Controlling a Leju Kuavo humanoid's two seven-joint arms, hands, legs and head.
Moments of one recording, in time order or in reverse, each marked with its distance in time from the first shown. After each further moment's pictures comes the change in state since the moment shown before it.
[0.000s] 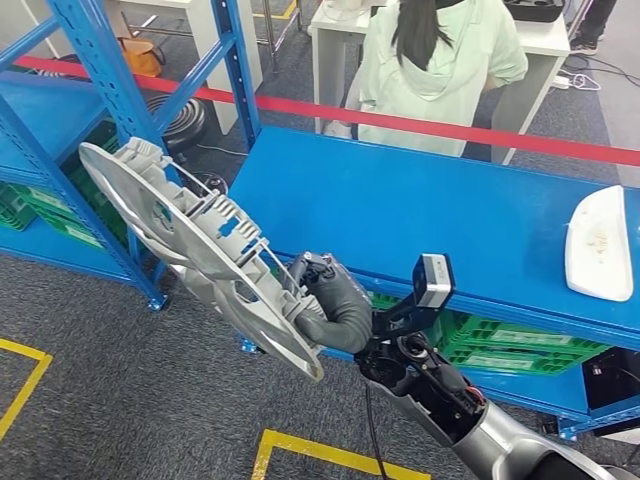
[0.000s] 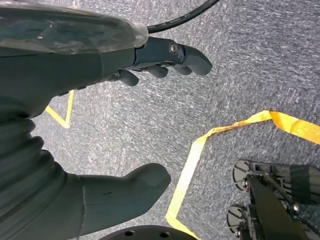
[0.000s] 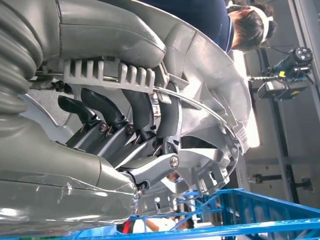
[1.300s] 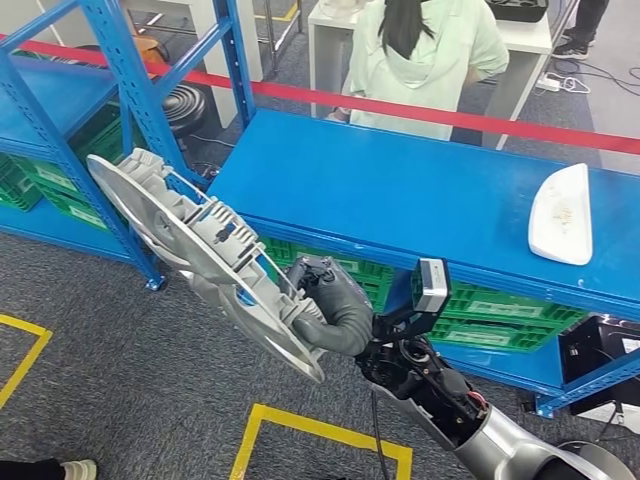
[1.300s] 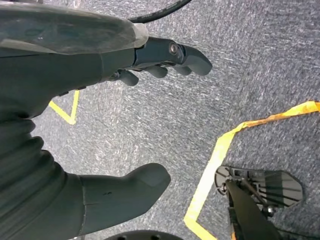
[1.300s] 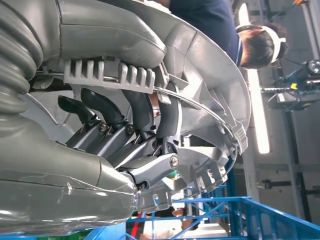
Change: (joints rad) left arm -0.005 0.001 -0.001 0.001 -0.003 -0.002 0.010; right arm 0.013 0.000 -0.007 0.001 0.035 -0.022 0.016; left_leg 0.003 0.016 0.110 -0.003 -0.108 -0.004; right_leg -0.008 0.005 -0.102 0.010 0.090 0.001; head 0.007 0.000
